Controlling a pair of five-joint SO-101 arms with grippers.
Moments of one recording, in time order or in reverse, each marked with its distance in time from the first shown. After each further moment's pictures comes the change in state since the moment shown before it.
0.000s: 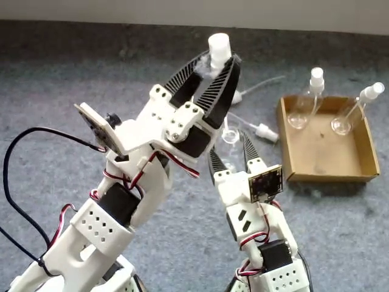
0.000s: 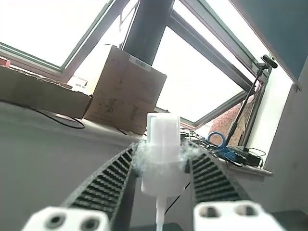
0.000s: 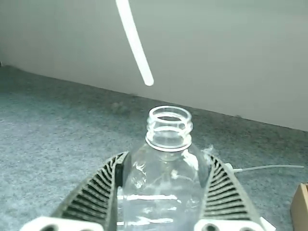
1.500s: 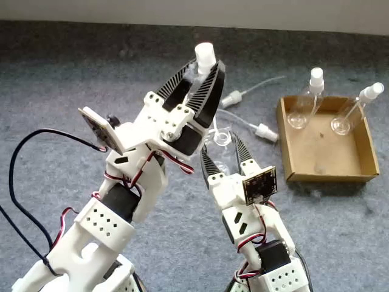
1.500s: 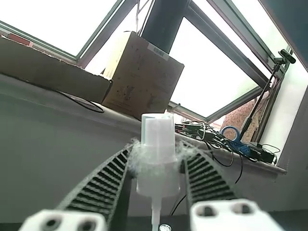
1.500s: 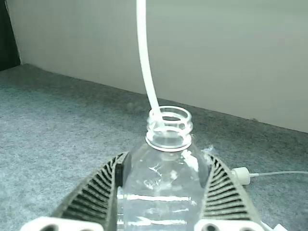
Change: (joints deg) left arm -4.4 -0.1 9.3 -6.4 1.9; right arm -3.4 0.0 0.0 0.0 0.0
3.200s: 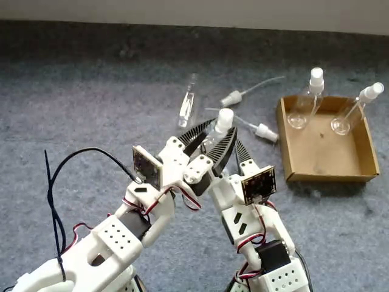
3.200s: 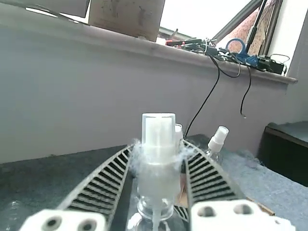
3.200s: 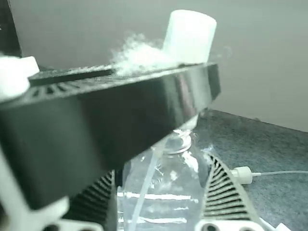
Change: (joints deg) left arm 7.5 0.1 25.1 -12.2 -11.7; right arm -0.2 -0.1 0.0 0.7 0.1
